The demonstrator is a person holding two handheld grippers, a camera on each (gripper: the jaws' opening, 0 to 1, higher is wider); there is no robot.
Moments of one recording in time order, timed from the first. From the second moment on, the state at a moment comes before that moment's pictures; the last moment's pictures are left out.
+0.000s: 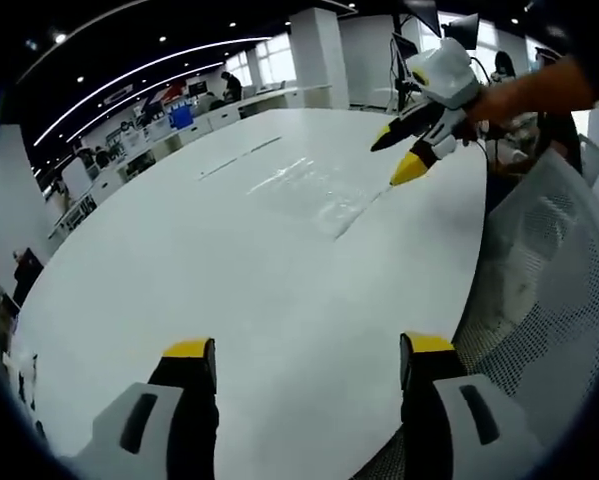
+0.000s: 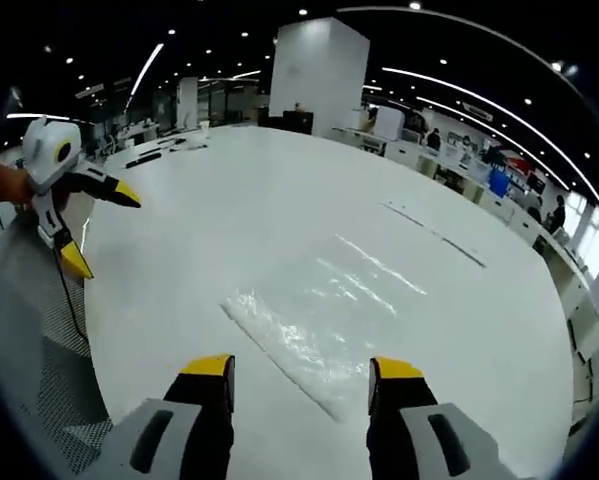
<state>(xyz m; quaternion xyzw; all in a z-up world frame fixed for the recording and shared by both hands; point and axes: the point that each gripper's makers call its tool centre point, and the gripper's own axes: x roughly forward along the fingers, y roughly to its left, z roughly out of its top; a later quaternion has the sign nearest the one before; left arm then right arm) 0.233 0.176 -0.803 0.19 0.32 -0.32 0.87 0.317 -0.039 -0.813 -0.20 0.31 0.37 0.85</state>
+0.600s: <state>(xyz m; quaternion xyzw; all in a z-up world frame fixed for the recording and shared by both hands) 0.231 0.173 -0.795 0.15 0.31 -0.31 0.88 0.331 -0.041 -0.864 -0.24 0.42 0.41 0.77</state>
